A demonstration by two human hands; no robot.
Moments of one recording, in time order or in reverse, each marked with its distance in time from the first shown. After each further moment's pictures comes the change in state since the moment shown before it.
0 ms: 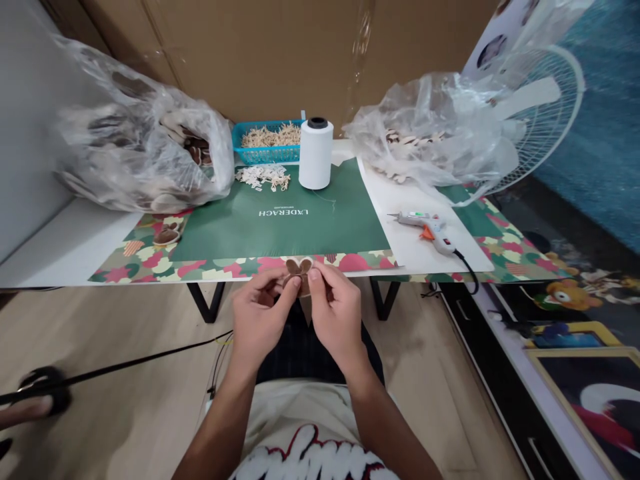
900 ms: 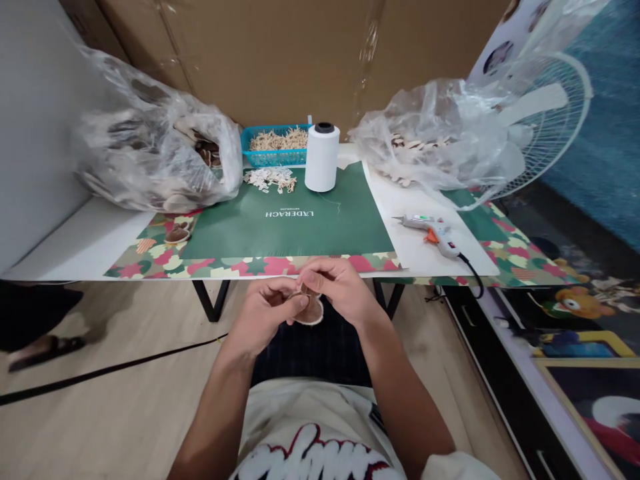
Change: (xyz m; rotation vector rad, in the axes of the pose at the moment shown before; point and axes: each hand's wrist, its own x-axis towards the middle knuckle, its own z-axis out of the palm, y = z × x) left_hand 0.008 0.010 -0.018 -0.207 -0.333 -0.346; right_hand 0.046 0.003 -0.018 0.416 -0.577 0.247
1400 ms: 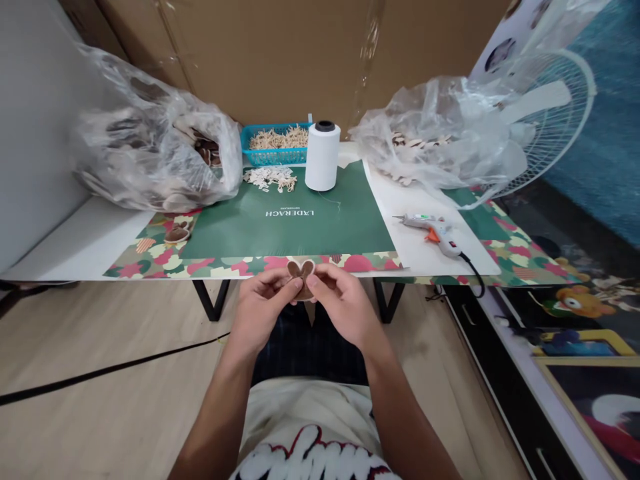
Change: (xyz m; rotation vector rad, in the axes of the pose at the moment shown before) left_hand 0.005 -0.011 -0.004 -0.003 0.163 0.092; right_hand -0.030 0.006 0.018 -0.013 0.233 0.082
